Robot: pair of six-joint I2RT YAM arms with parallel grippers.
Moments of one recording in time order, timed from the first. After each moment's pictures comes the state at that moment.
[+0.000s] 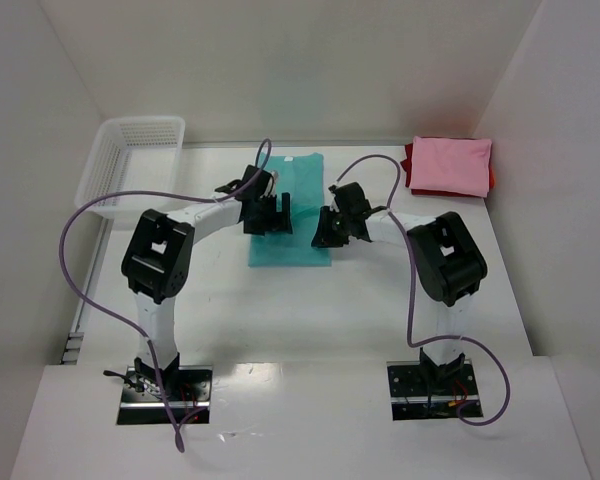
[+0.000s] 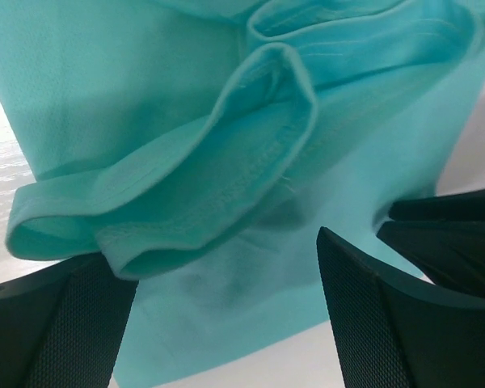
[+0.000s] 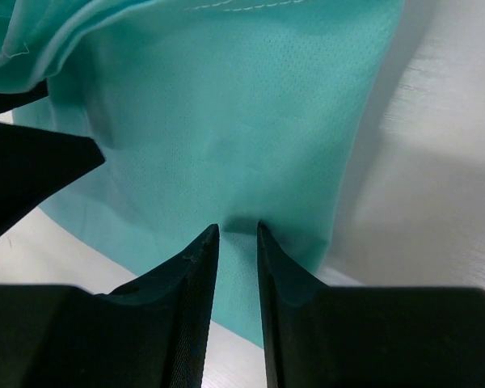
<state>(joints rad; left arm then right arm) -0.42 2.01 1.42 -0.39 0.14 -0.43 0.44 1.92 1.13 -0.10 -0.29 0.52</state>
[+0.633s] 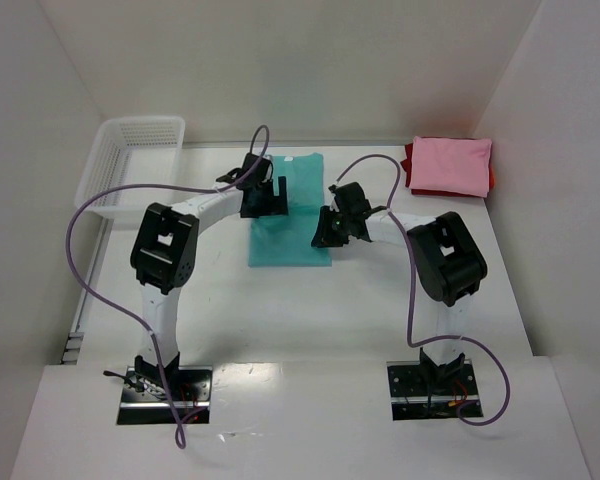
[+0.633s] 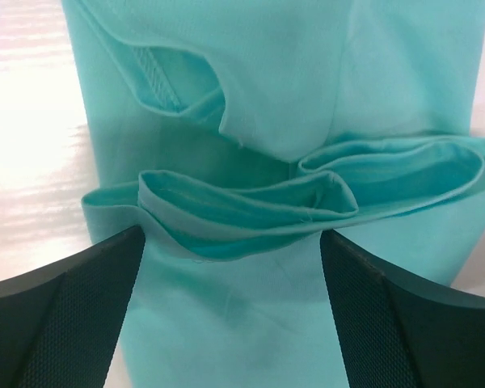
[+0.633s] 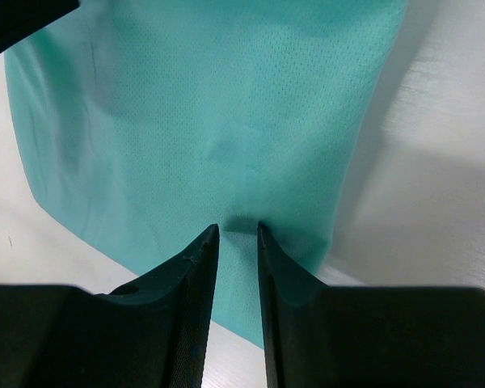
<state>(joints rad) -0.38 2.11 1.57 -0.38 0.01 -0.43 0.44 1.92 1.13 -0.09 -0.29 0.52</state>
